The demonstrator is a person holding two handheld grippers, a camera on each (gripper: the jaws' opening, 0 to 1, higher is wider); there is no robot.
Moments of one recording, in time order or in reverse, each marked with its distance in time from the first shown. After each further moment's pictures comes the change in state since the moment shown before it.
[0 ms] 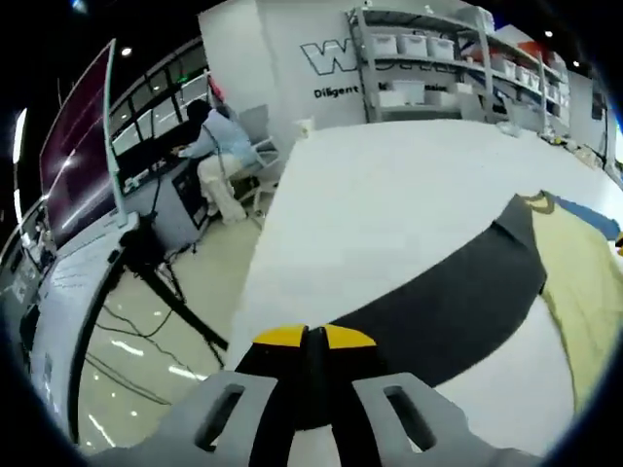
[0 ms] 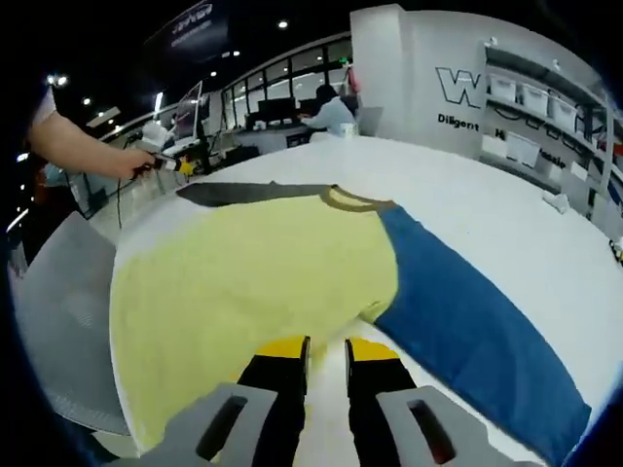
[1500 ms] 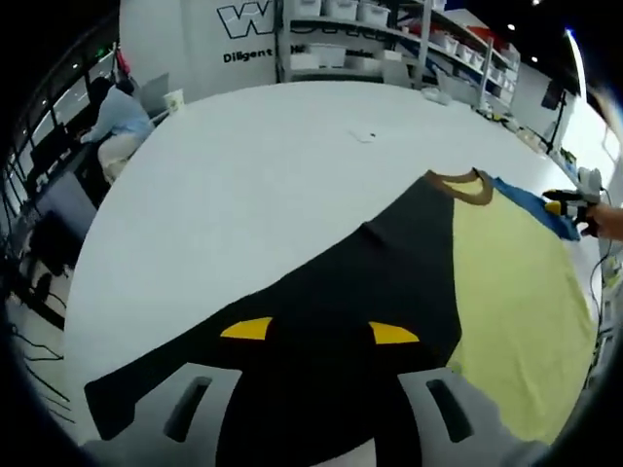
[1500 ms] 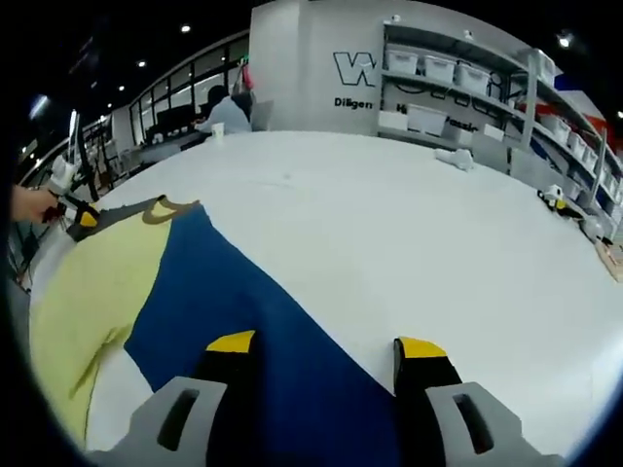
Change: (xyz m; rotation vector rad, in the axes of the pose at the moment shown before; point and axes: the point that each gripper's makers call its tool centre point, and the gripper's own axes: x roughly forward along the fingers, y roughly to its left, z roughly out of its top) left arm 0.071 -0.144 -0.003 0.029 0.229 -0.231; right arm 0.007 -0.193 -0.022 0.137 0.050 -0.261
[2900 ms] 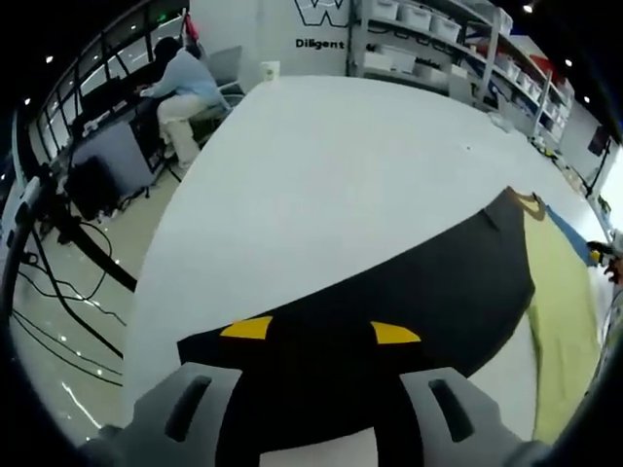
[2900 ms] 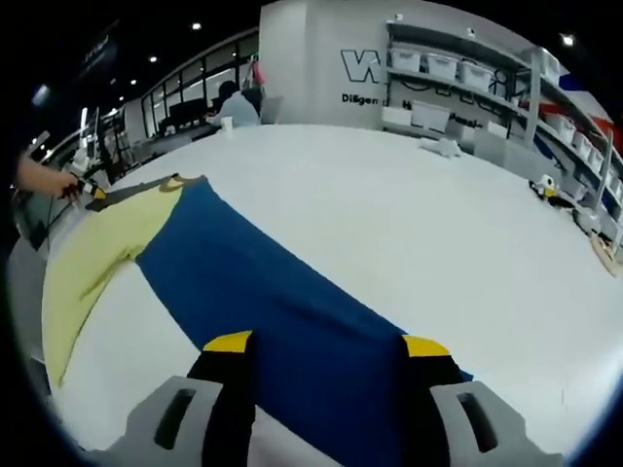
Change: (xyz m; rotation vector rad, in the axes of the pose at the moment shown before) left arm -0.043 0.120 -0.048 -0.196 0.024 0.153; right arm -0.070 -0.062 -0.063 0.006 0.039 0.048
